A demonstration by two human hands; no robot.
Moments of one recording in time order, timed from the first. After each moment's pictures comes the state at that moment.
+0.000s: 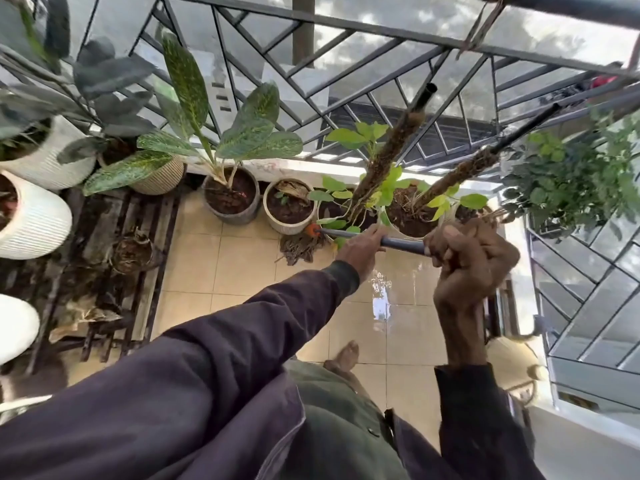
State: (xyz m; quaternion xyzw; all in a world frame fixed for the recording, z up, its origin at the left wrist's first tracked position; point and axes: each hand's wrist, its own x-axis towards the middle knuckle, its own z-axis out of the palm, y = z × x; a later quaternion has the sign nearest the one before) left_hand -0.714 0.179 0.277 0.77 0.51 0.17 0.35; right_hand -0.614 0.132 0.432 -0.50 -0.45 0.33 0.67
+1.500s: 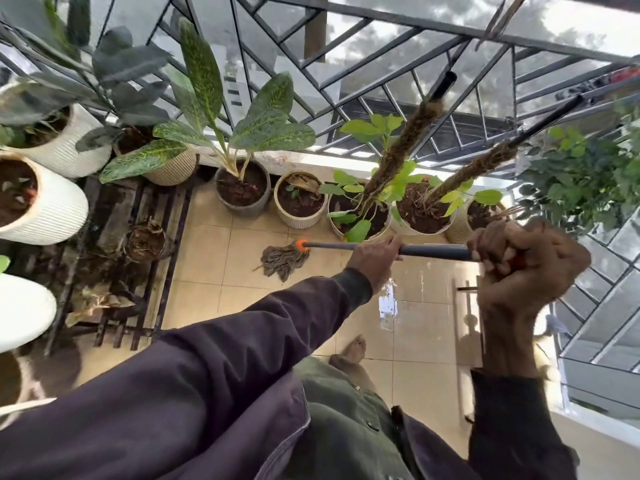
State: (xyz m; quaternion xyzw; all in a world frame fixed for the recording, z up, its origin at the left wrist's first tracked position) left_hand -0.718 0.143 0.285 0.80 0.50 0.17 0.29; right_hand -0.598 0.116 0.458 -0.44 -0.41 0.38 0.70
